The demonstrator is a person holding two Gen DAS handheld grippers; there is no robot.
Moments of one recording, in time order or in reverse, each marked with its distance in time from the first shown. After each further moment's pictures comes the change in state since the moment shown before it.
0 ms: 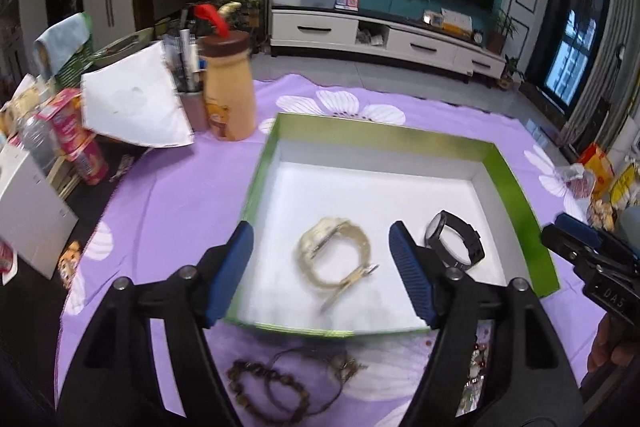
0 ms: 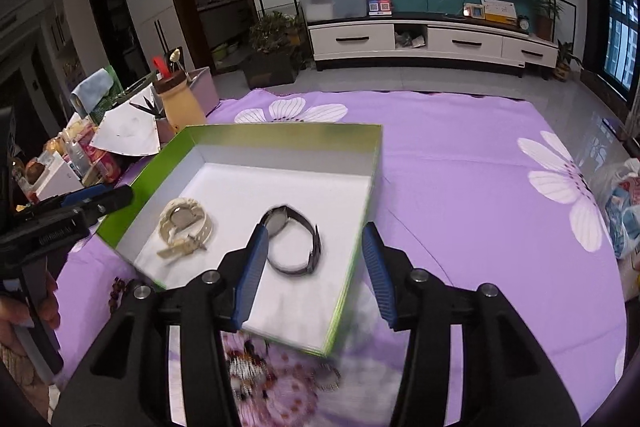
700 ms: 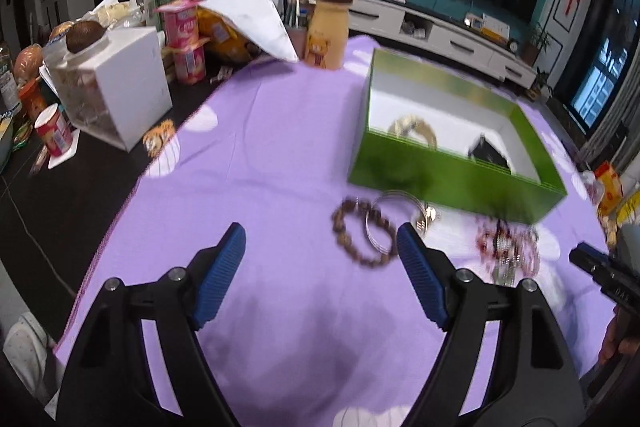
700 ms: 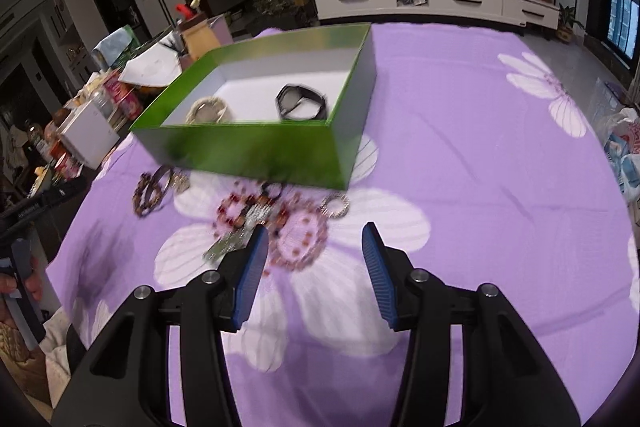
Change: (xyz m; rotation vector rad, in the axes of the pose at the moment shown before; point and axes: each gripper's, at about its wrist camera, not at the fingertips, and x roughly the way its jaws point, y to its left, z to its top) left arm -0.087 0.070 -0.111 -0.121 0.066 0.080; right arm -0.054 0.003 -0.097 0.028 0.145 0.047
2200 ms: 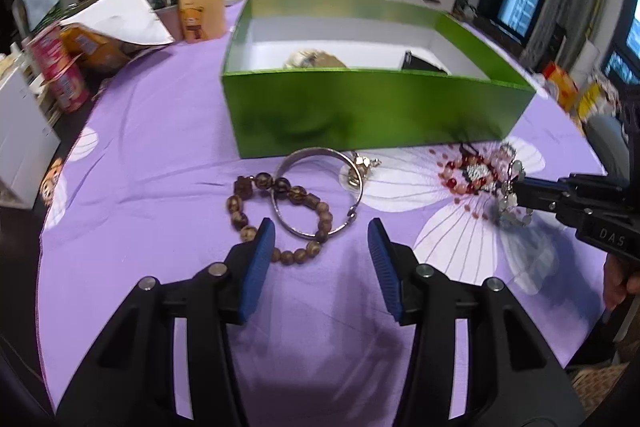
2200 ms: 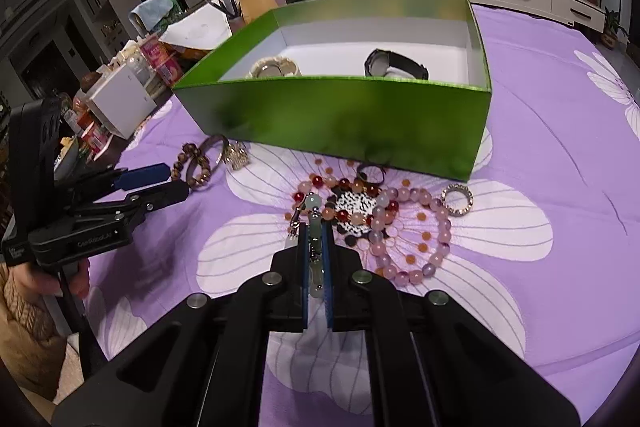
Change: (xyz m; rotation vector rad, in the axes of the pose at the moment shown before) left arm 0.066 -0.052 -0.007 0.333 0.113 -0.202; right arm 0.052 0.054 0.000 -0.070 0.069 0.132
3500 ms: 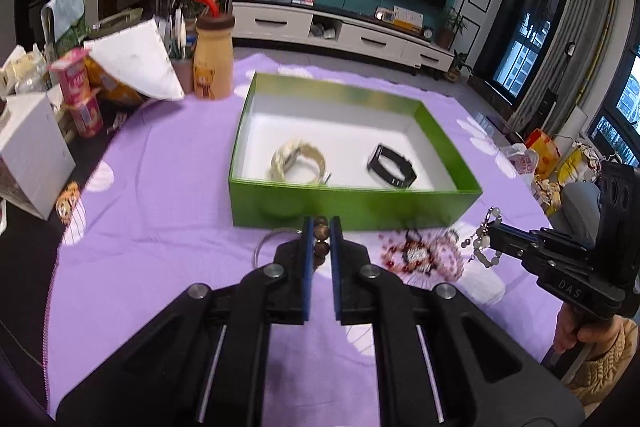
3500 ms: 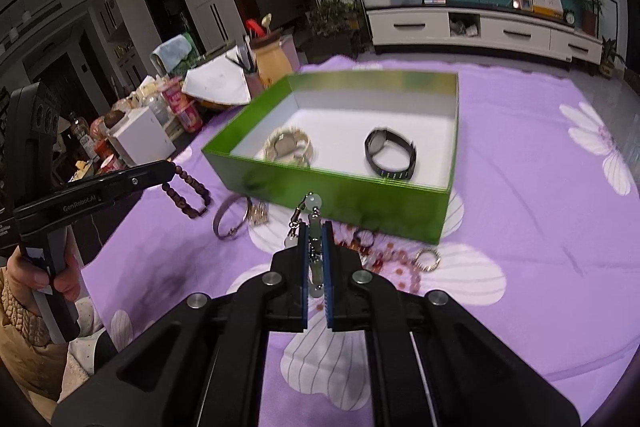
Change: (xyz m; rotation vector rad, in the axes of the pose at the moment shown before) left arm -0.075 -0.005 0.043 -0.154 -0.178 -0.060; right arm -0.062 0.005 0.027 -0.040 -0.164 0.008
